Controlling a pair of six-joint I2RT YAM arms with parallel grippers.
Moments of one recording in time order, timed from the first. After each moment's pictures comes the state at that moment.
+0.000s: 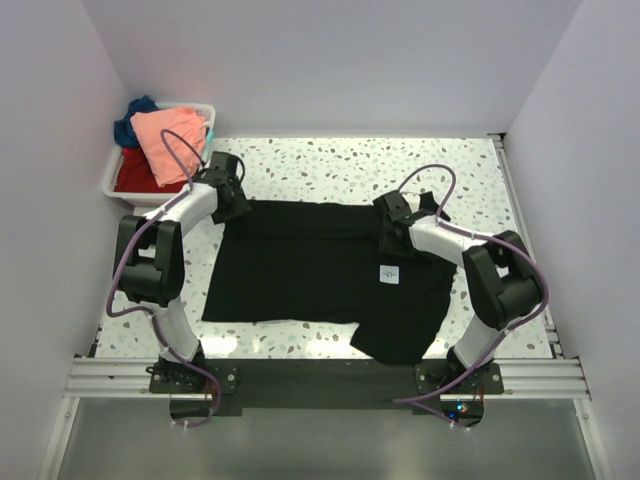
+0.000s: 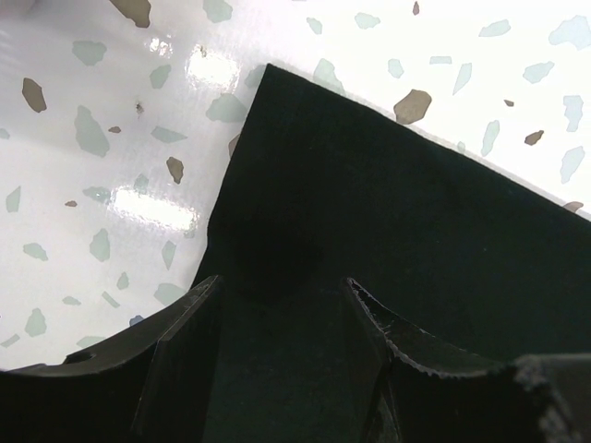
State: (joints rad) left arm -0.16 1.84 1.29 -0.49 -0.21 -0.53; right arm 0.46 1.71 1.01 -0.46 0.38 0.60
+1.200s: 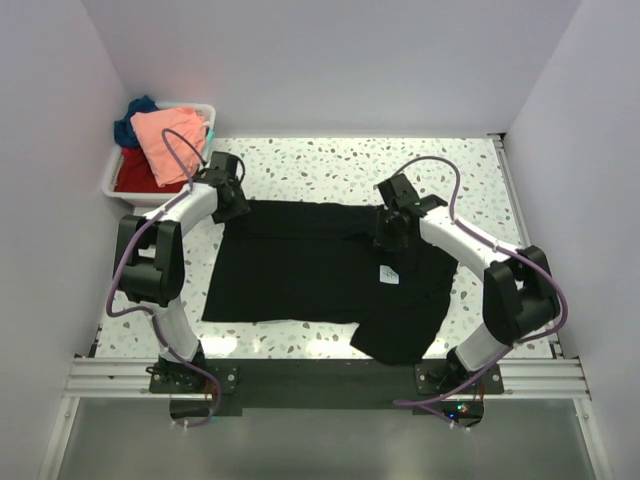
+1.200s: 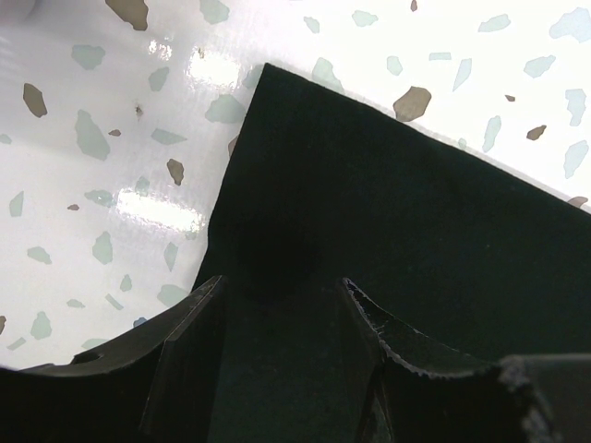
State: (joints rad) left arm -0.16 1.84 1.29 -0.49 -0.21 -0.51; right arm 0.46 1.60 1.15 -0.63 0.05 0.57
